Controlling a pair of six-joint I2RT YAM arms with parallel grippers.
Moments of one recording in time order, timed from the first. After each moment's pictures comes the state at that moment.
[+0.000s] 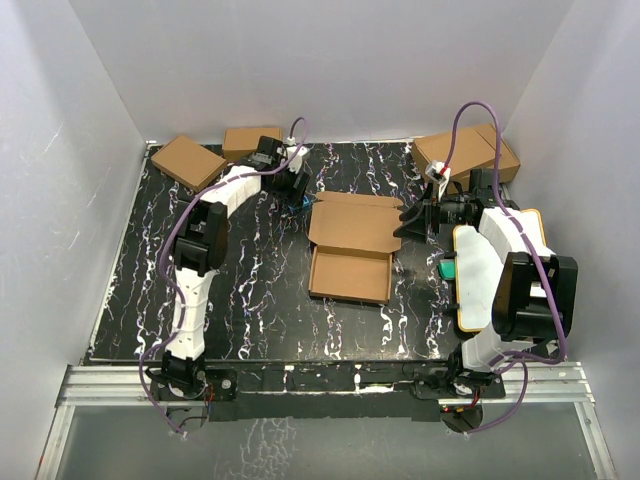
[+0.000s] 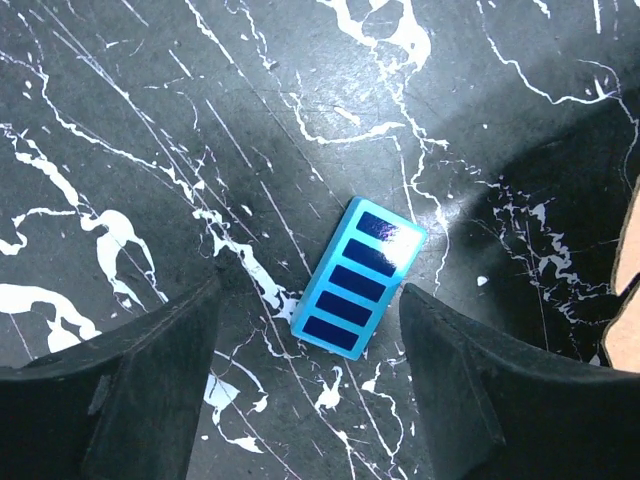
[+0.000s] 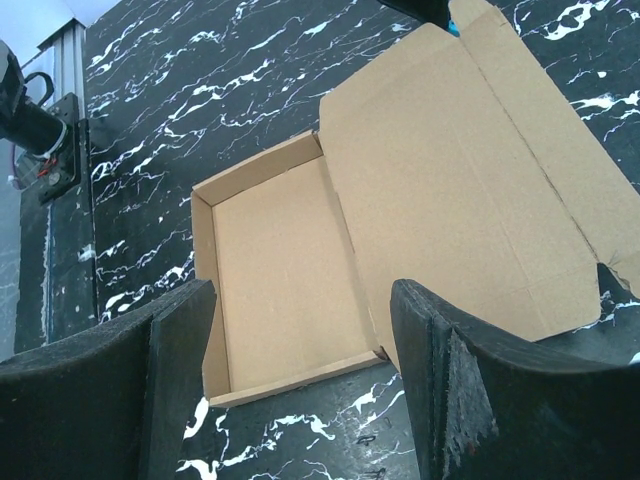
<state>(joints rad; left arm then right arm) -0.33 2.34 1.89 -0.49 0.28 0.22 -0.14 1.57 1.06 -0.43 -1.30 -0.55</state>
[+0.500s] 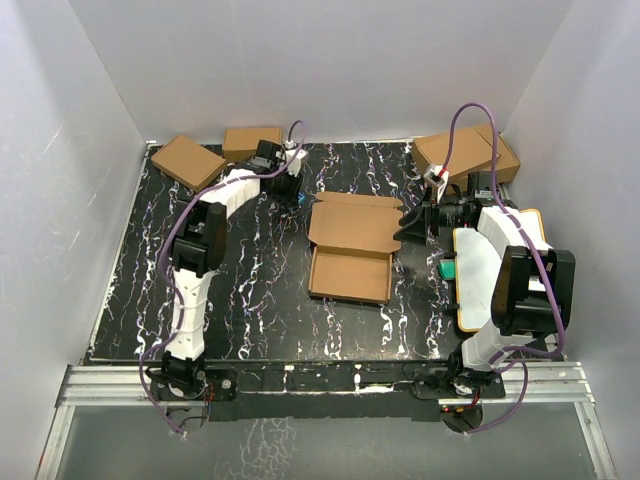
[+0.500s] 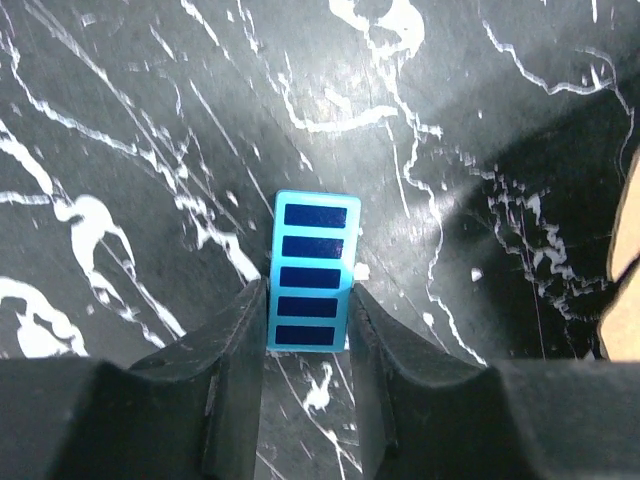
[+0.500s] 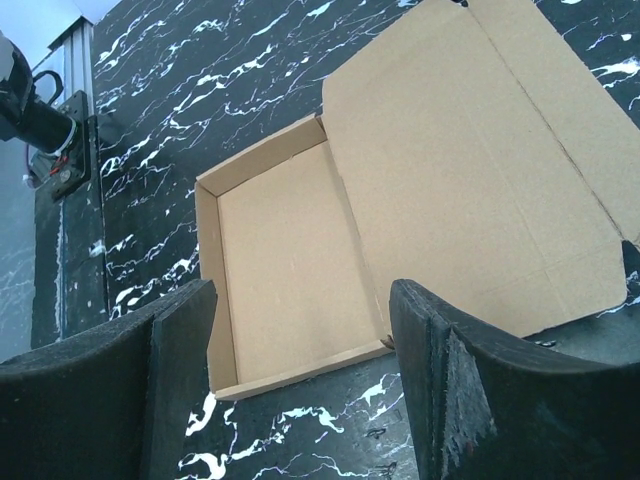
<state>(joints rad) -0.33 2.34 1.87 -0.48 0.31 0.21 -0.14 1.60 1.06 -0.48 -1.30 -0.57</state>
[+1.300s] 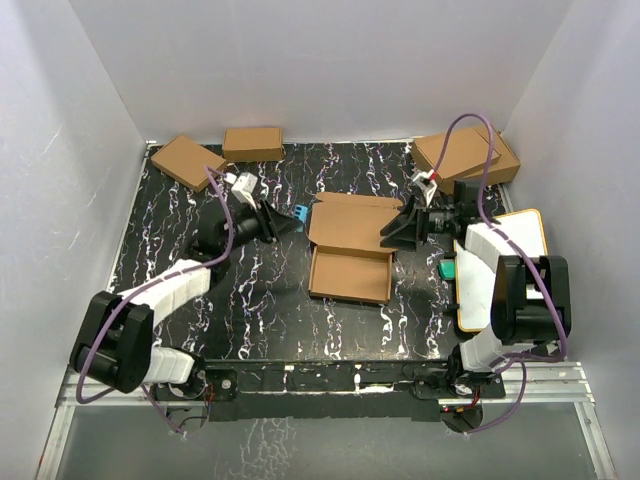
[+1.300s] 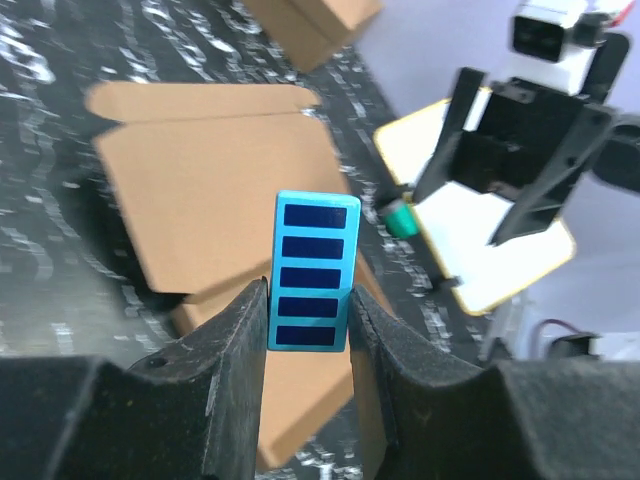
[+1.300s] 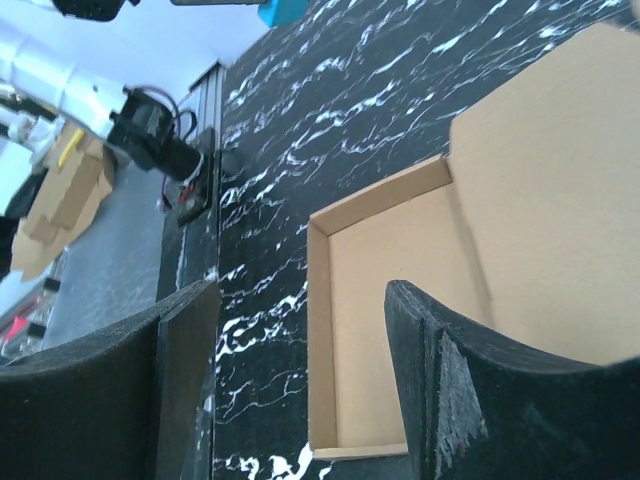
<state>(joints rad) -0.35 1.34 0.69 0.48 0.53 -0.57 -0.07 1.58 0.93 -0.15 -1.48 -0.20</state>
